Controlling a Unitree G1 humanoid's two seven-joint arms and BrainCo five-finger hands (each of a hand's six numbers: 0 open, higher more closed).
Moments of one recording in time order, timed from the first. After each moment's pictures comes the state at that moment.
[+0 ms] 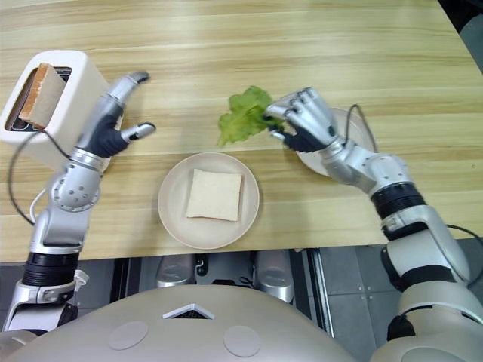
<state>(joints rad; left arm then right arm) 0.00 0.48 0.05 -0.26 0.54 -0.15 -0.02 -0.50 -0.67 0.54 0.52 -0.95 -0.86 -0.83</state>
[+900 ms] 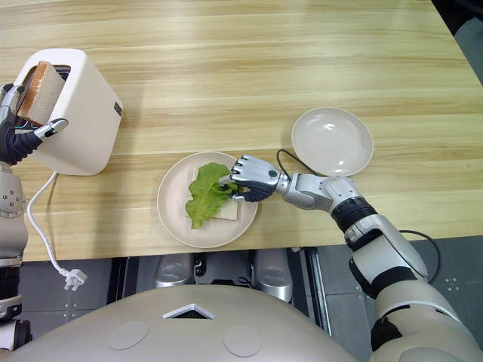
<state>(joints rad) 0.13 0.67 0.24 -0.09 0.82 0.15 0.02 -0.47 -0.55 0.68 0.68 -0.95 -1.02 -0.42</state>
